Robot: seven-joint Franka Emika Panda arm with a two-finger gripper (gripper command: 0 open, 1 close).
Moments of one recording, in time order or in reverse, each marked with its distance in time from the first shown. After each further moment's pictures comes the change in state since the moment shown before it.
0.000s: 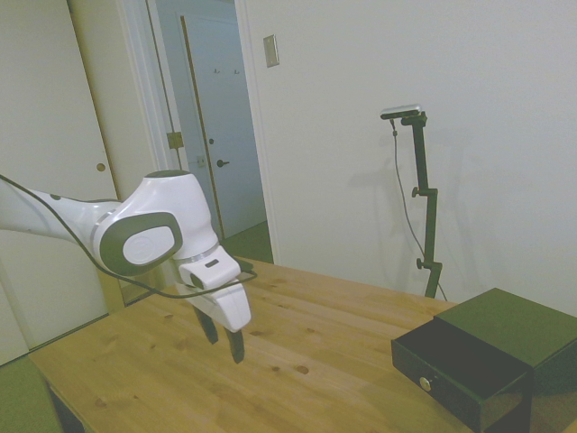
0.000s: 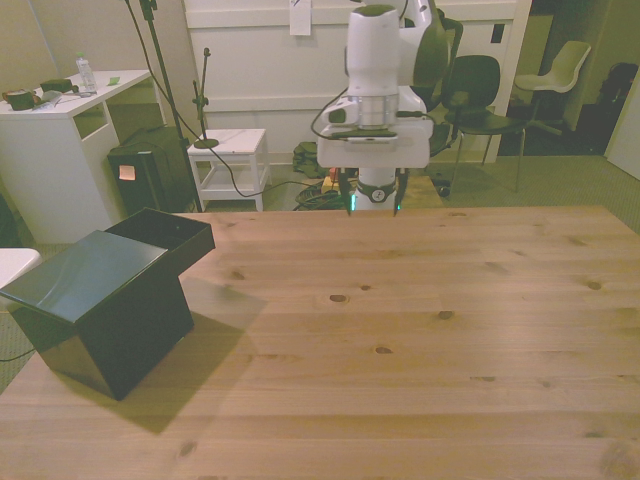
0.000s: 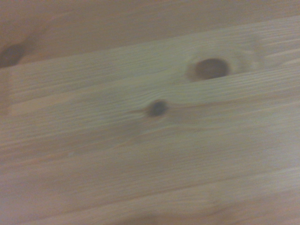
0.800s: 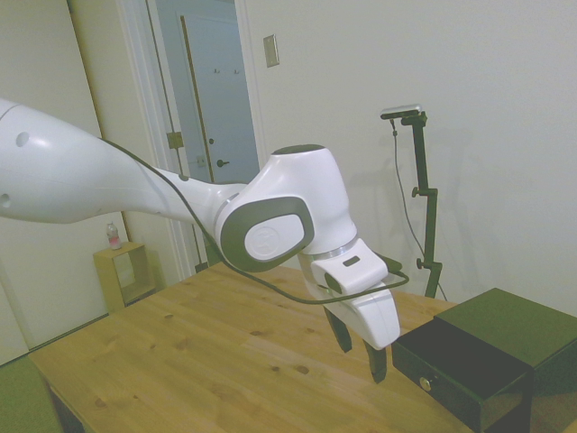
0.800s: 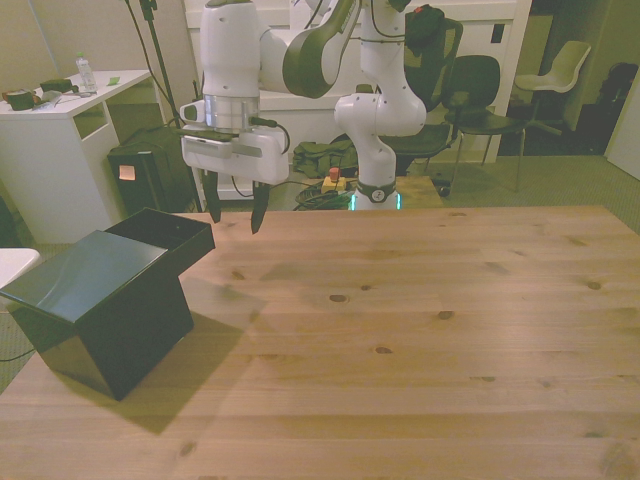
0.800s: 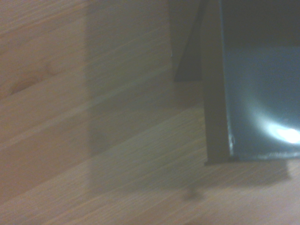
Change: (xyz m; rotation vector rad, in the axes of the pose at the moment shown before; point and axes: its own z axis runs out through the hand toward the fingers) arm 0.209 0.048 -0.010 -0.021 0.109 0.249
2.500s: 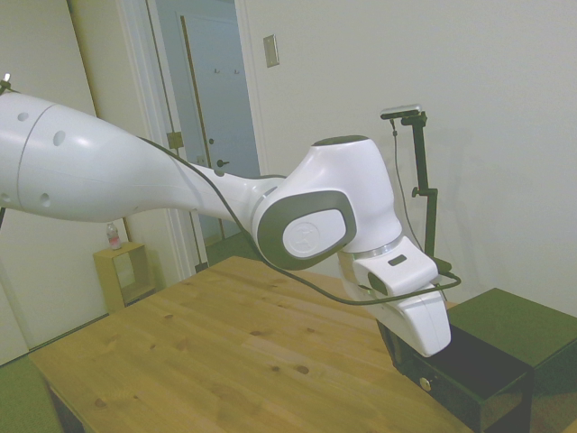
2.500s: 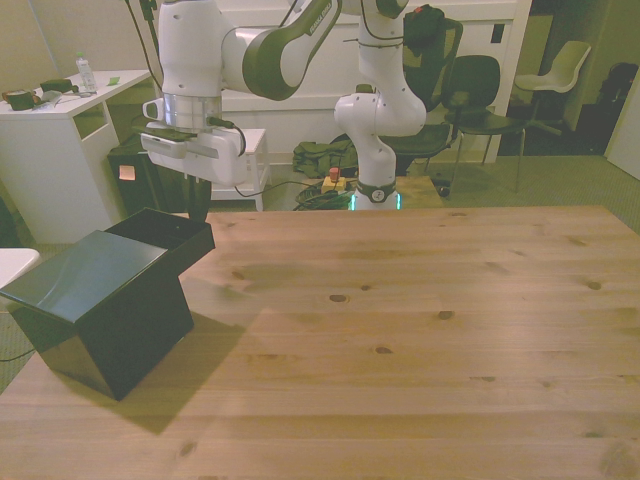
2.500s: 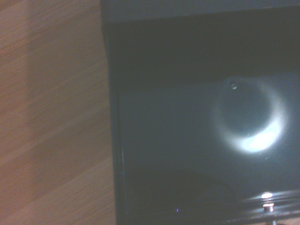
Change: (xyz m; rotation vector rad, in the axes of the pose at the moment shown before) arm 0.055 0.011 0.000 -0.012 0.029 0.065
